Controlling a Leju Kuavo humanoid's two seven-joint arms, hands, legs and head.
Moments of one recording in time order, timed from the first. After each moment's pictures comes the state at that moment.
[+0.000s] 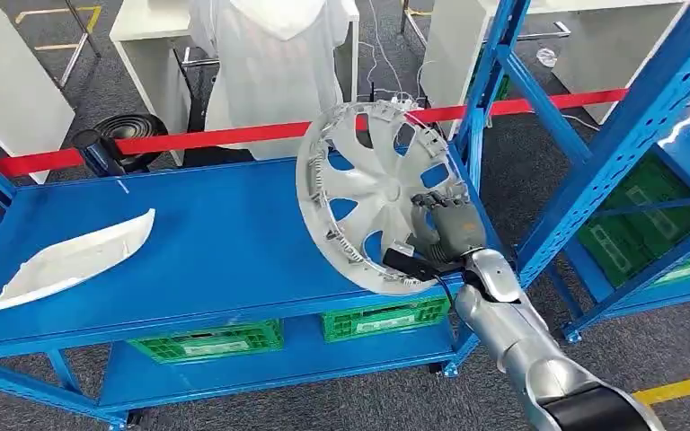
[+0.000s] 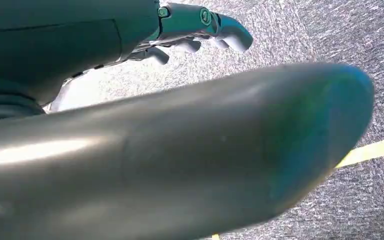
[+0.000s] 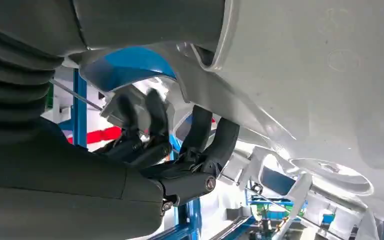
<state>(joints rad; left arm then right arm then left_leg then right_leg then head) -0.07 -0.22 0.87 -0.19 -1.33 0.48 0.09 -0.58 -0.09 0.14 -0.67 1.18 -0.52 -0.29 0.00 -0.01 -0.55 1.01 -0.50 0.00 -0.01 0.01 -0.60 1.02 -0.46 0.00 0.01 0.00</state>
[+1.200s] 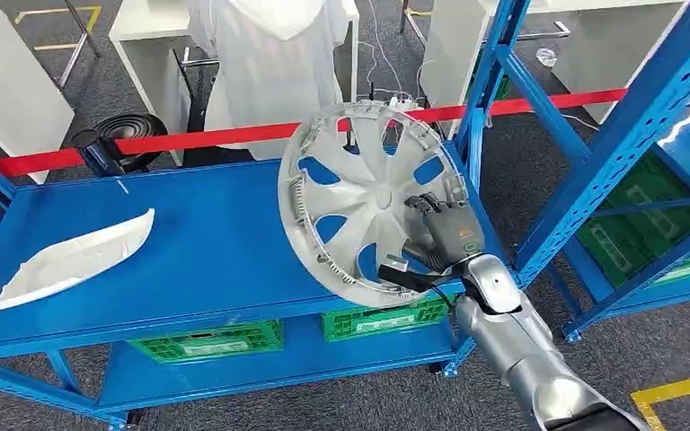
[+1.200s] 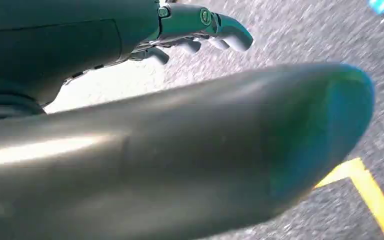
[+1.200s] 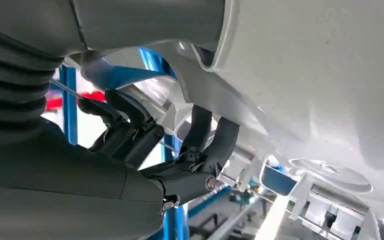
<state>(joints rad) -0.08 -0.22 0.84 -0.19 -1.38 0.58 0.02 -0.49 -0.11 0.18 -0.87 1.32 -0.54 -0.22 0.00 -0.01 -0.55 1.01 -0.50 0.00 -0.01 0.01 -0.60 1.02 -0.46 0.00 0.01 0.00</state>
